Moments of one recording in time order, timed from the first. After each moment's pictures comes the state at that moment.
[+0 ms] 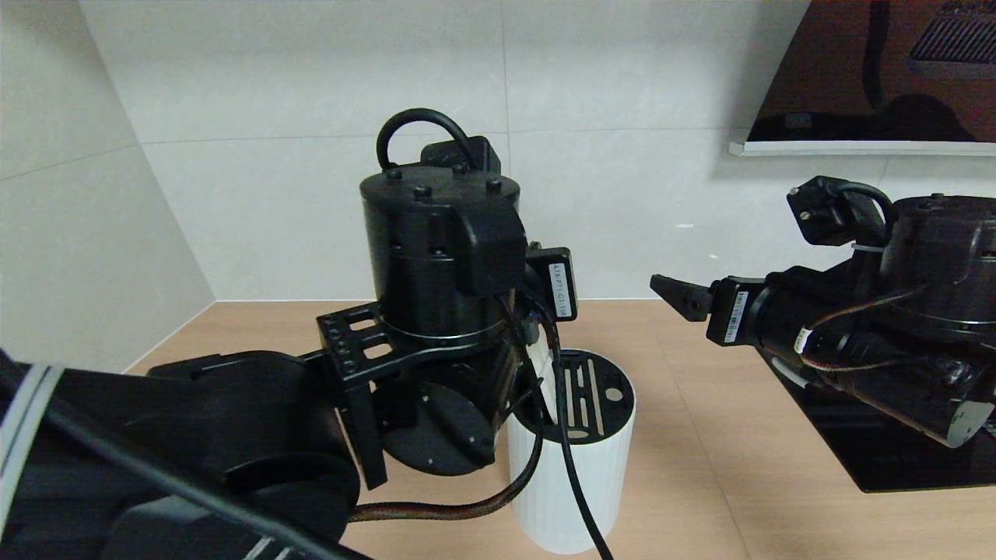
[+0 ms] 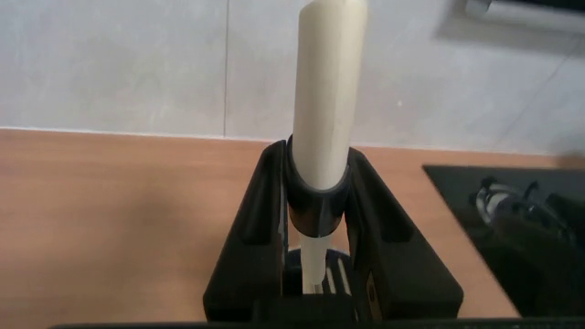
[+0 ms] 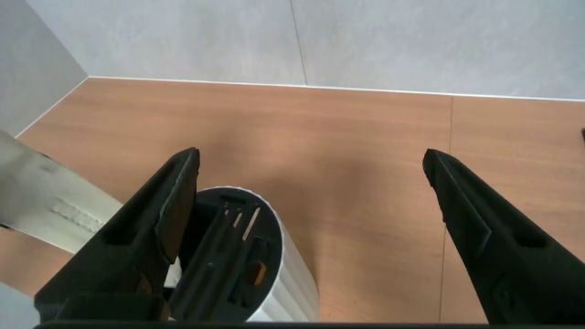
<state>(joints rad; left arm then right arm) -0.94 1.80 -1.11 -0.61 0.77 -0.26 0.63 1.55 -0.78 -0.65 -0.27 0.23</state>
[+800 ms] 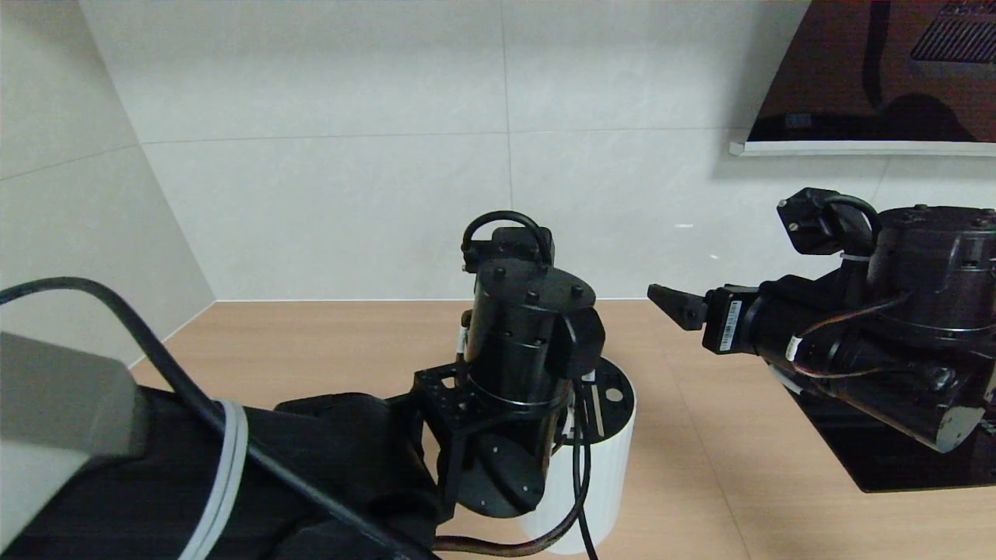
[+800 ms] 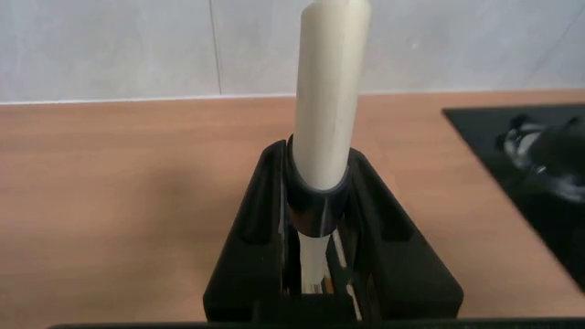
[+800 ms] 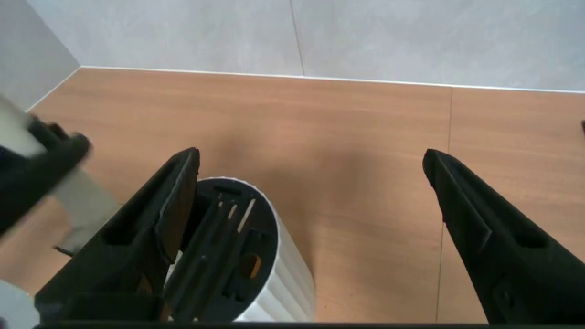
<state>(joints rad) -0.97 1.92 -1.07 -0.60 0.76 -0.27 0.63 1.56 -0.77 -0.65 -0.28 0.23</state>
